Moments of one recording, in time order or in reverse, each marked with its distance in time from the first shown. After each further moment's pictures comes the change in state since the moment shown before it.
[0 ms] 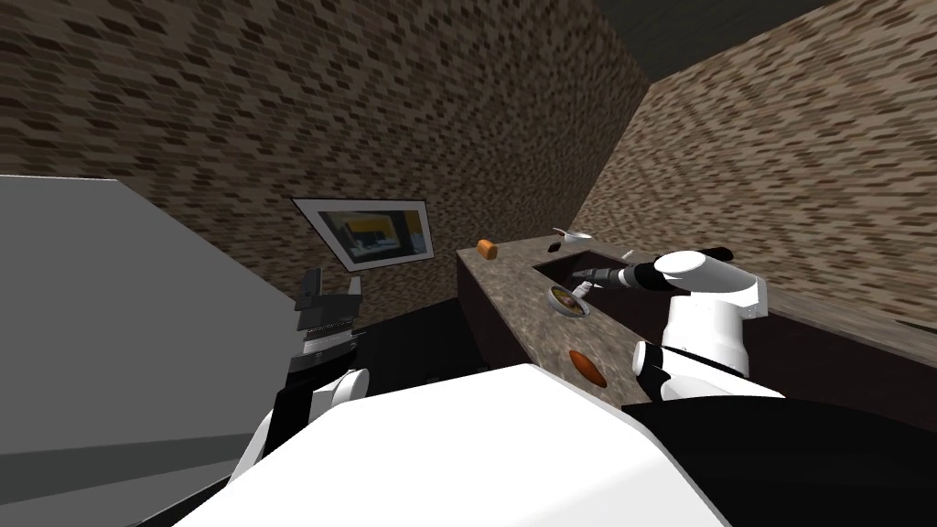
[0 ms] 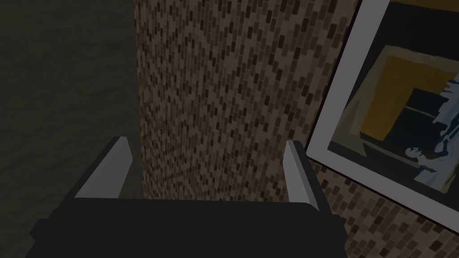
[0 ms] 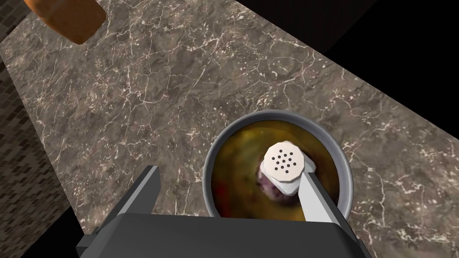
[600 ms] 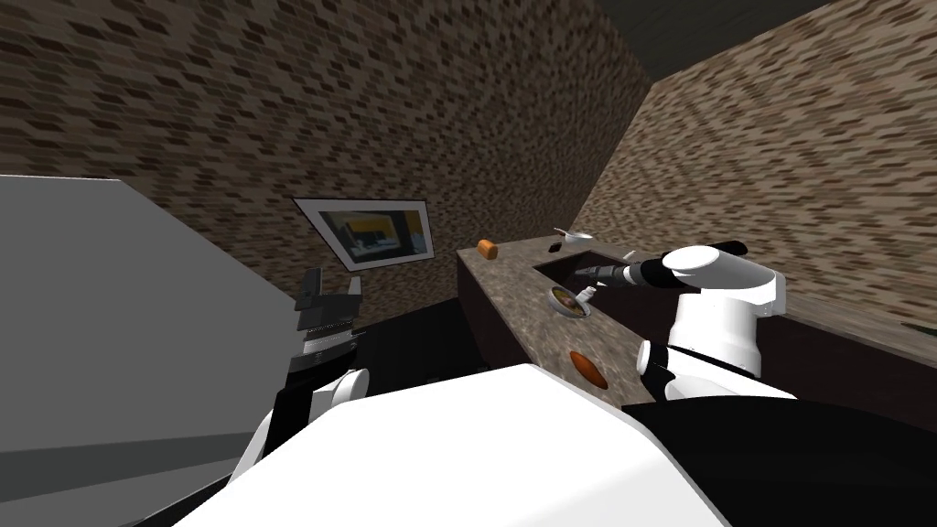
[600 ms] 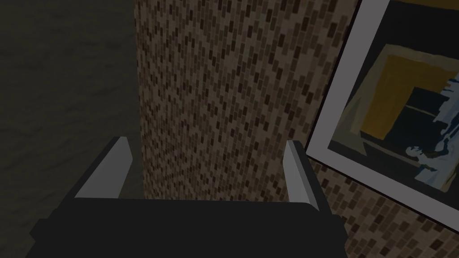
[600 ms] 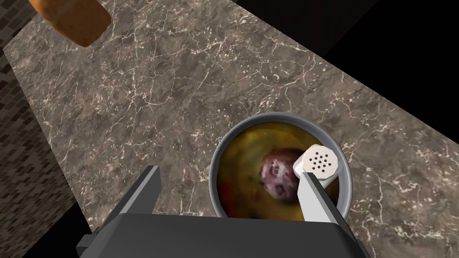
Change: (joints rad) left arm 0.000 0.000 0.000 0.000 0.000 0.000 0.000; right arm 0.003 -0.023 -0.013 -0.035 -0.011 0.042 -0.035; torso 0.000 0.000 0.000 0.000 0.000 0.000
